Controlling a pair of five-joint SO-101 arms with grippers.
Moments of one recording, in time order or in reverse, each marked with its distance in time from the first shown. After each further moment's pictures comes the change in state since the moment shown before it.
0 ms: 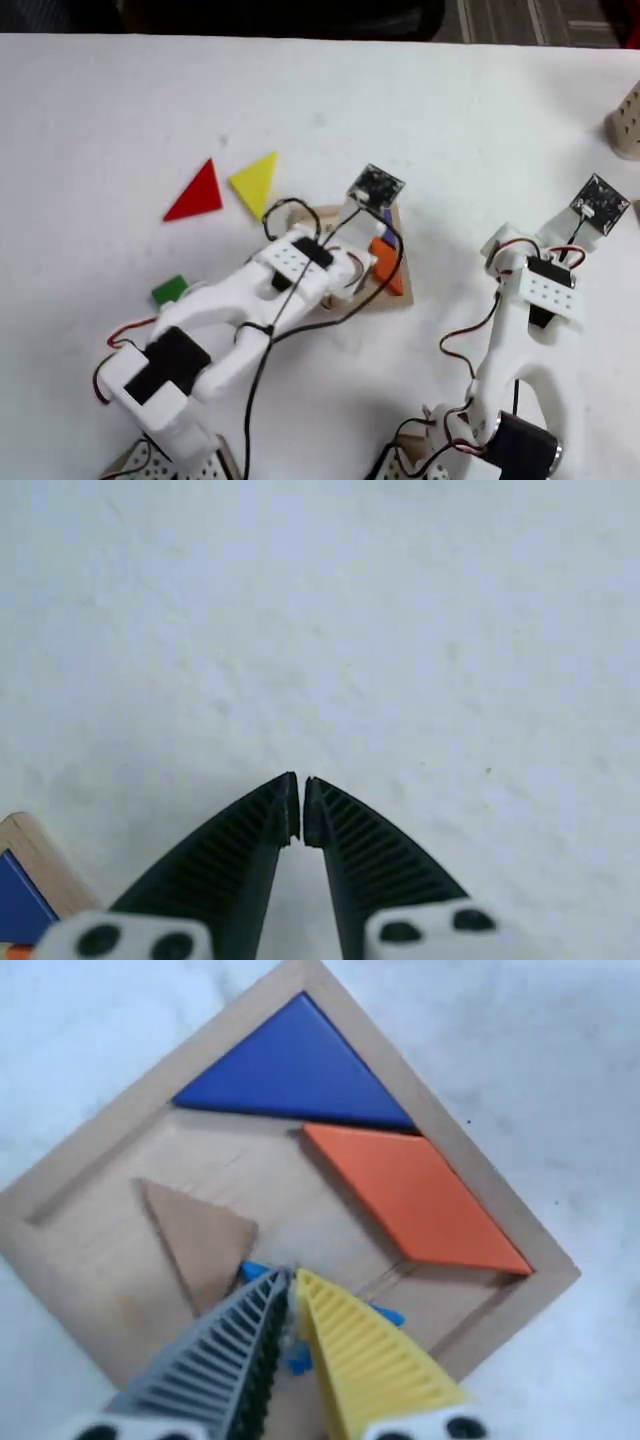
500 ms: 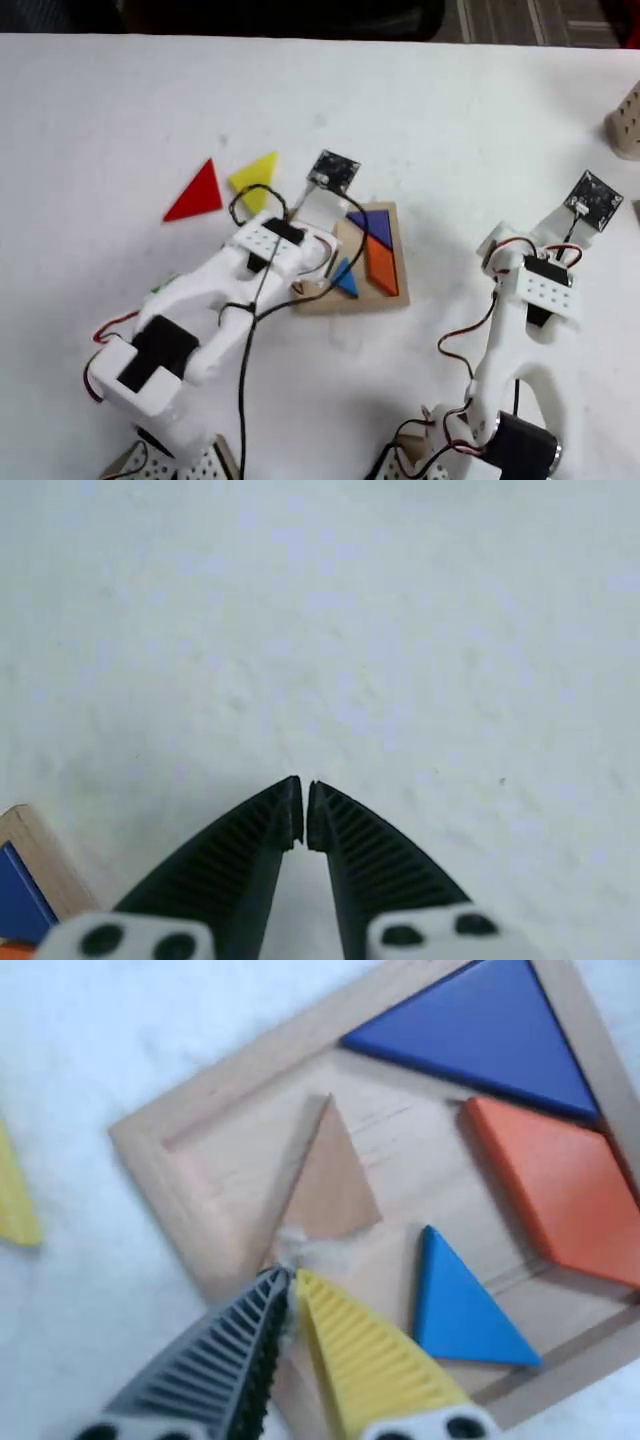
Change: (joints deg) left arm -8.6 0.2 -0.8 5.5 0.2; right arm -0.9 0.0 0.0 0.0 2.1
